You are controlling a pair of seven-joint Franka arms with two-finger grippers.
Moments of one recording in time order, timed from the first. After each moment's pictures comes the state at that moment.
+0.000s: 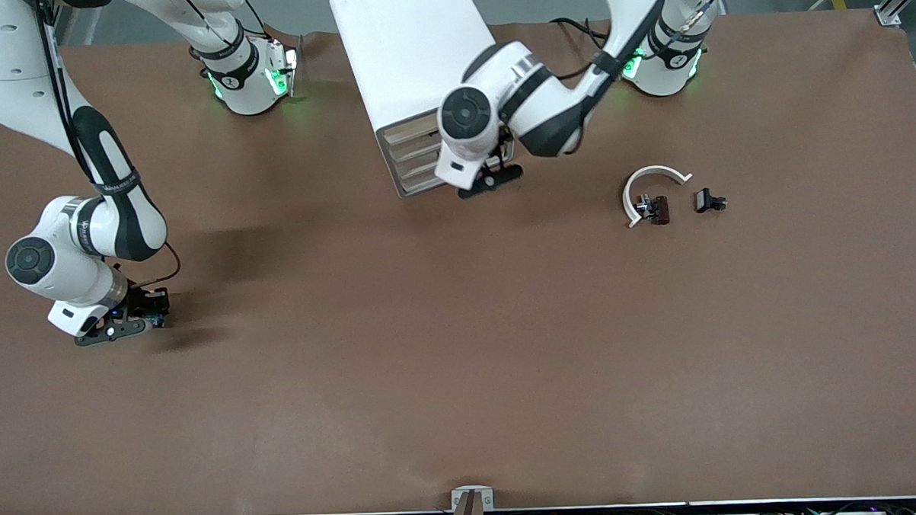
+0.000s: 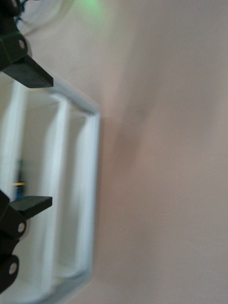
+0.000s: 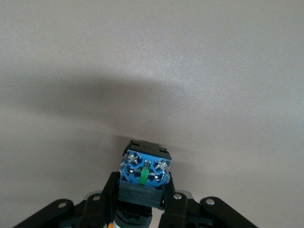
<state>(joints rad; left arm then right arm) -0.53 0.44 -0.35 -1.73 -0.11 1.86 -1.17 -0.14 0.53 -0.10 -2.02 -0.10 2.55 -0.38</state>
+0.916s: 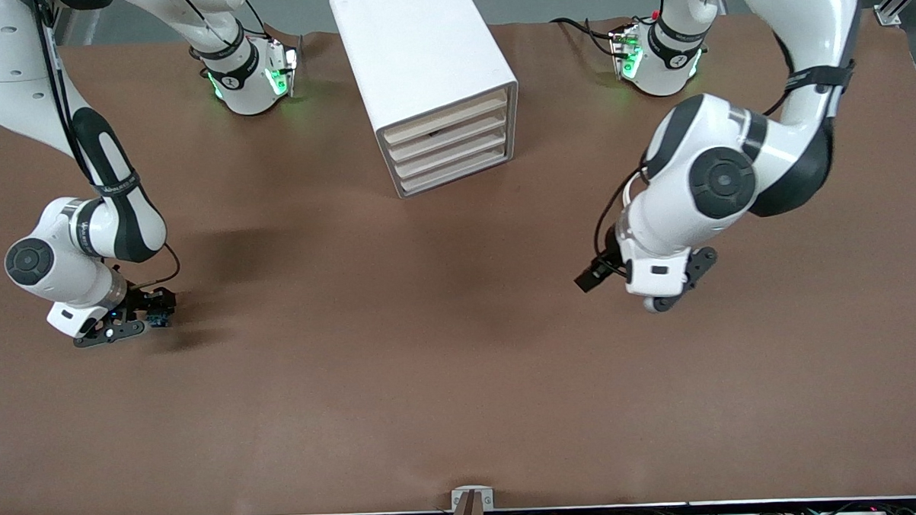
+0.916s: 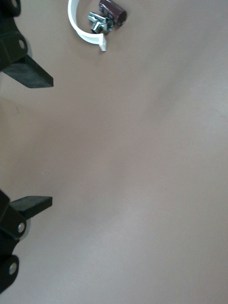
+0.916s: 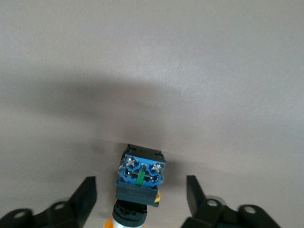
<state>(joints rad) -0.11 0.42 -0.35 -1.49 0.02 1.86 -1.15 -0.14 0.52 -0.09 -2.00 -0.10 2.55 -0.38</state>
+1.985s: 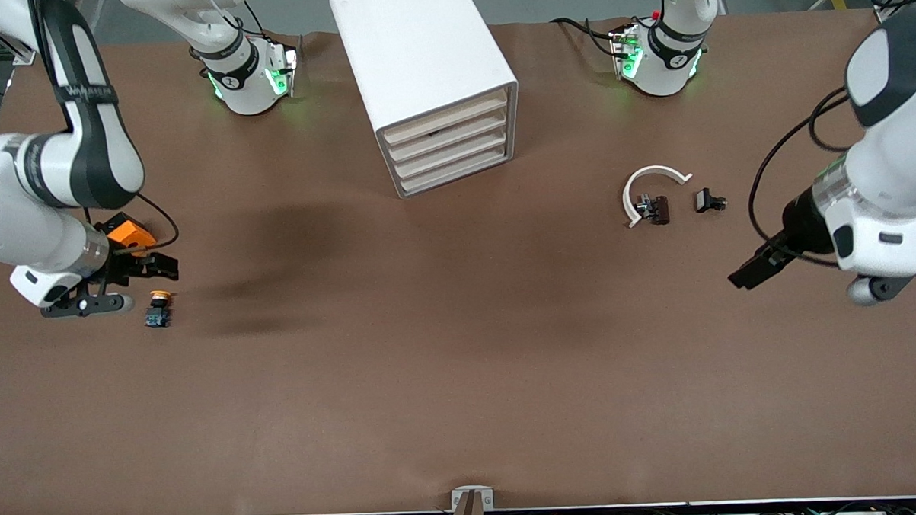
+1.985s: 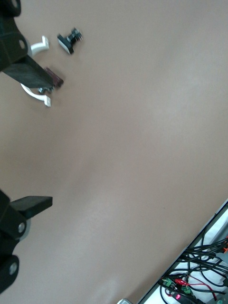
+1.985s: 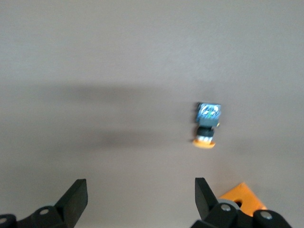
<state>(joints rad) 0.10 0.26 -0.32 -1.38 0.04 1.69 -0.83 0.01 0.14 -0.06 -1.98 -0.01 2.04 -0.10</state>
